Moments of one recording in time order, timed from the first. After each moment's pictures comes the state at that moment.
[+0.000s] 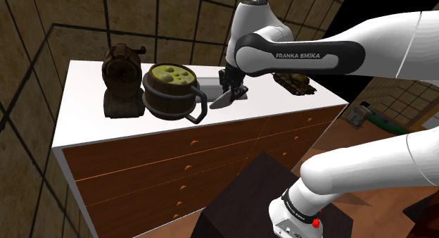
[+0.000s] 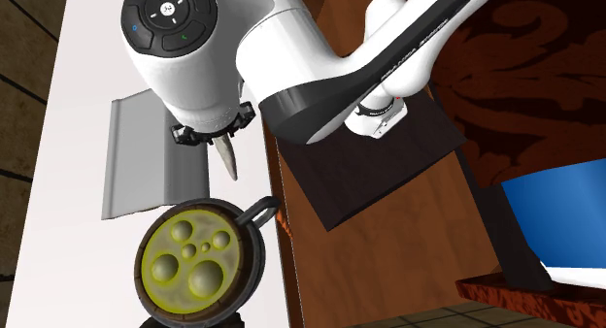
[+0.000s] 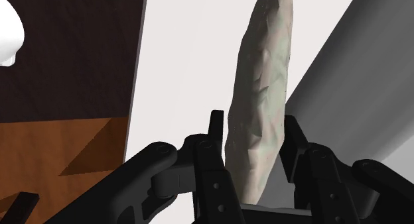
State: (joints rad) arm -0.42 -0.49 0.50 -2.37 -0.02 2.01 1.71
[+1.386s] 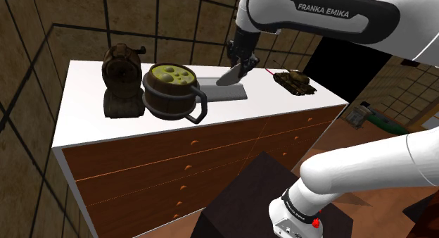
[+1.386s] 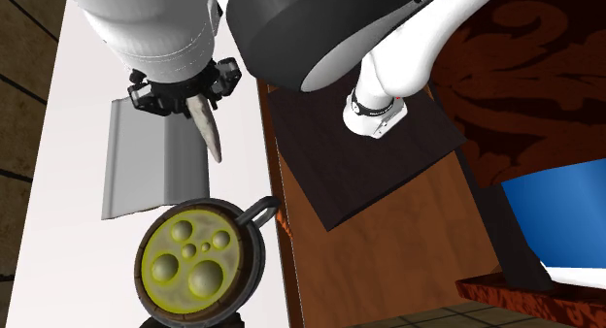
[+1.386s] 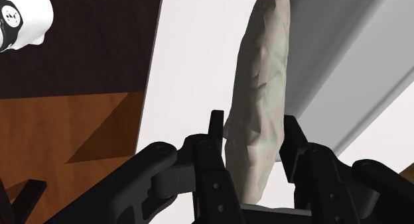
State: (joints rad) arm -0.43 -0.49 0.46 -2.10 -0.03 1.74 1.66
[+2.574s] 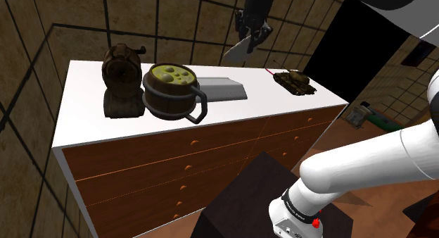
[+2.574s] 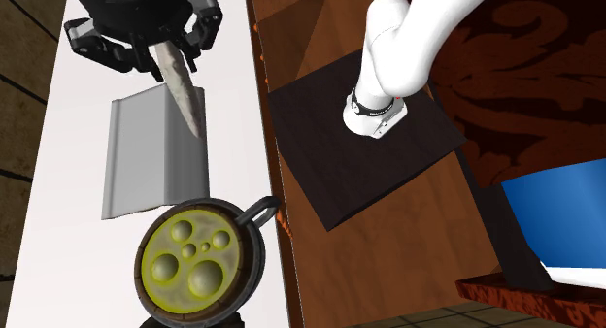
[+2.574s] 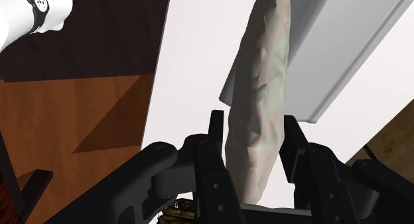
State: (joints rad) arm -0.46 -0.43 0.46 -1.80 -0.06 1.50 1.63
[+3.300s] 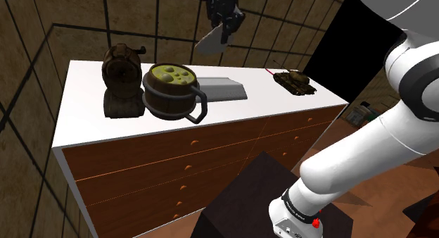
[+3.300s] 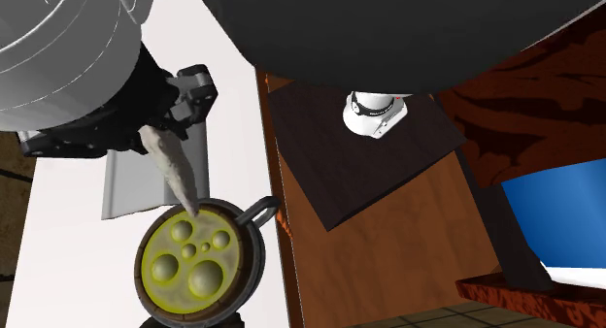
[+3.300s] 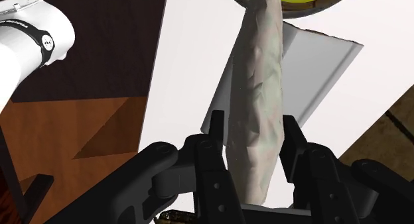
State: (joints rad) arm -0.44 -0.18 0.70 -1.50 -0.15 1.39 1.88
